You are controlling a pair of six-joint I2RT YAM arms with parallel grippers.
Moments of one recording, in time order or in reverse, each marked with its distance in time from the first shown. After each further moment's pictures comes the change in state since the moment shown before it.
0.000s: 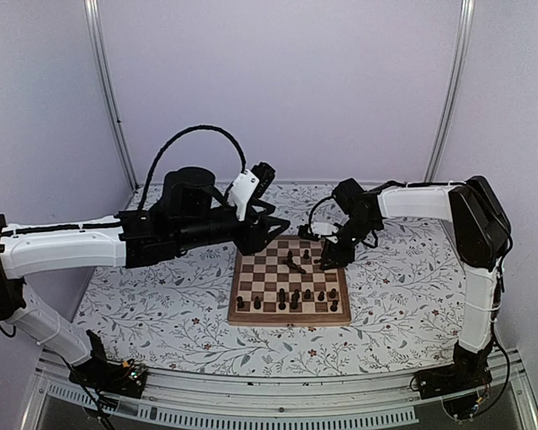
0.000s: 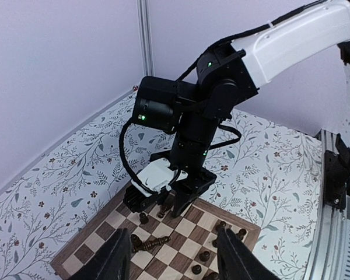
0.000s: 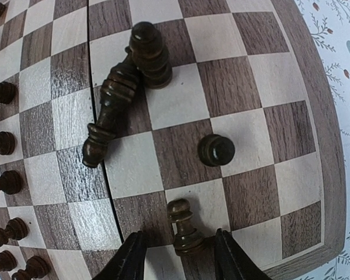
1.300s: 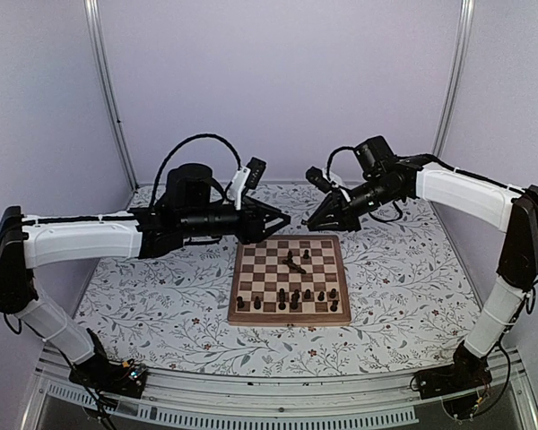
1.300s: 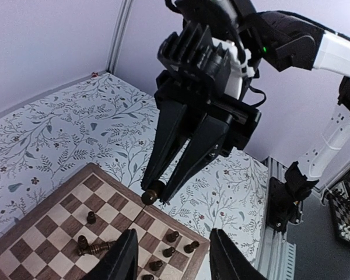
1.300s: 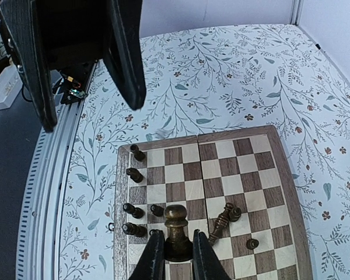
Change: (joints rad) left arm 0.145 0.092 -0.019 0.149 0.333 -0.287; right arm 0.000 -0.299 0.024 0.022 -0.451 0.174
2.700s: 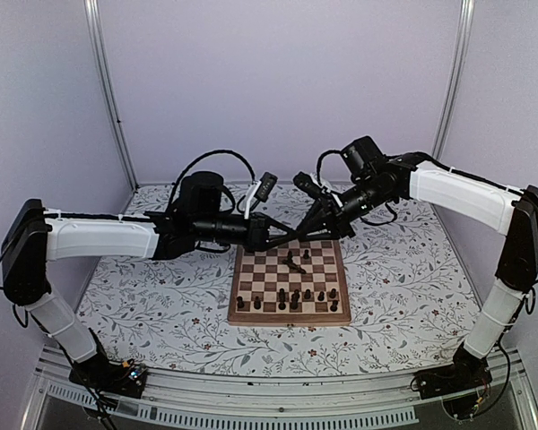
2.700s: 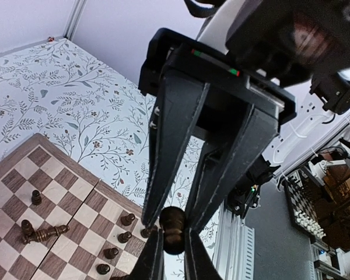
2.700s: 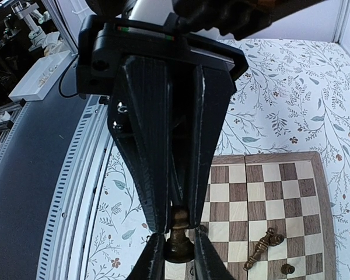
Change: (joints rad) left arm 0.018 0.108 -0.002 0.073 0.253 -0.149; right arm 0.092 0.008 0.050 -0.085 -0.089 -0.029
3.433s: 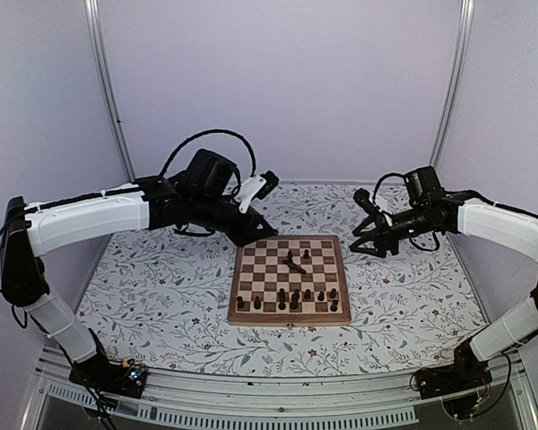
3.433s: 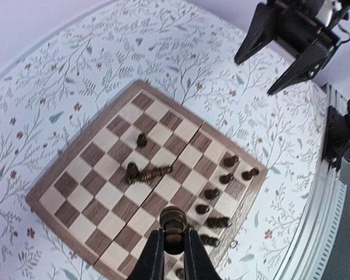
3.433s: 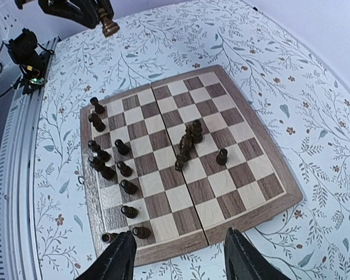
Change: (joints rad) left arm -0.014 -0.013 0.277 -0.667 -0.355 0.366; right arm -0.282 -0.303 -0.500 0.278 0.146 0.051
